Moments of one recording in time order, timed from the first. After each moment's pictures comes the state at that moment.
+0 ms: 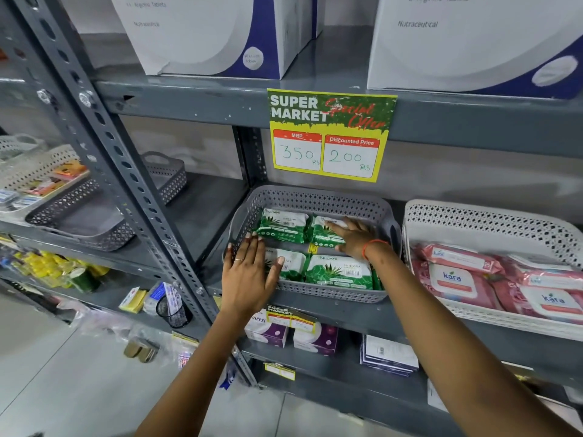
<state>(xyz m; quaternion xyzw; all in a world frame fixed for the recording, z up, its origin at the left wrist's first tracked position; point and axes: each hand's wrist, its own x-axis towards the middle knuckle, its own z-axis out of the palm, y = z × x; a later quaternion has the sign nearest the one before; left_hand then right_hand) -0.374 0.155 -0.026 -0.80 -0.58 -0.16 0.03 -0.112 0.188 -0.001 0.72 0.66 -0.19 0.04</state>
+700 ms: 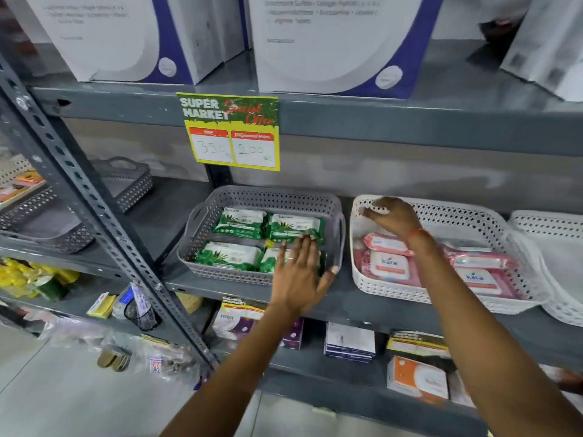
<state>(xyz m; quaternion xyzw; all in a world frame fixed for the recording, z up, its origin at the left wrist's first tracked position) -0.215 0.090 -0.020 -0.87 -0.47 -0.13 -0.01 0.039 0.124 0.034 0.77 0.55 -0.15 -0.29</state>
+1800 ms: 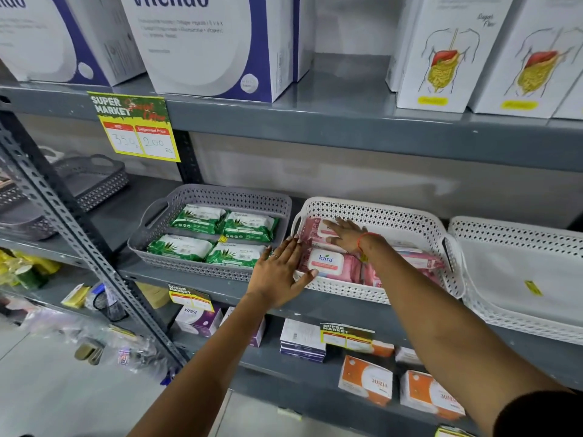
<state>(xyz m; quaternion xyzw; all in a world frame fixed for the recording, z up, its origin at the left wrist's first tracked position) -0.134 0.057 -0.022 -0.89 -0.45 -0.10 -0.01 0.078 0.058 0.054 0.74 0.61 -0.27 -0.05</state>
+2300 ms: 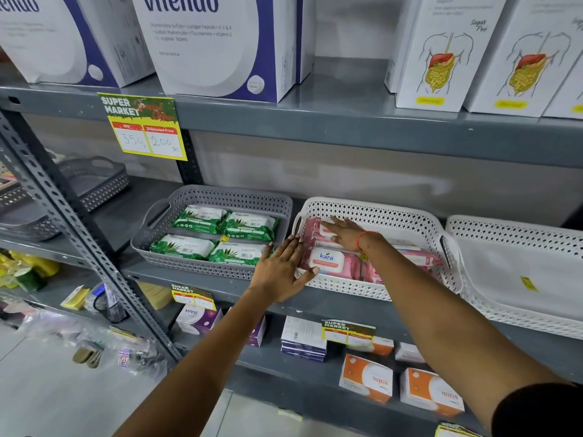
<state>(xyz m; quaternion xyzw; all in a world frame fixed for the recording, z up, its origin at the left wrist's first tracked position) -0.134 0.060 -0.018 -0.90 -0.44 -0.07 -0.01 0.085 0.086 0.022 0.72 0.66 -0.22 0.06</state>
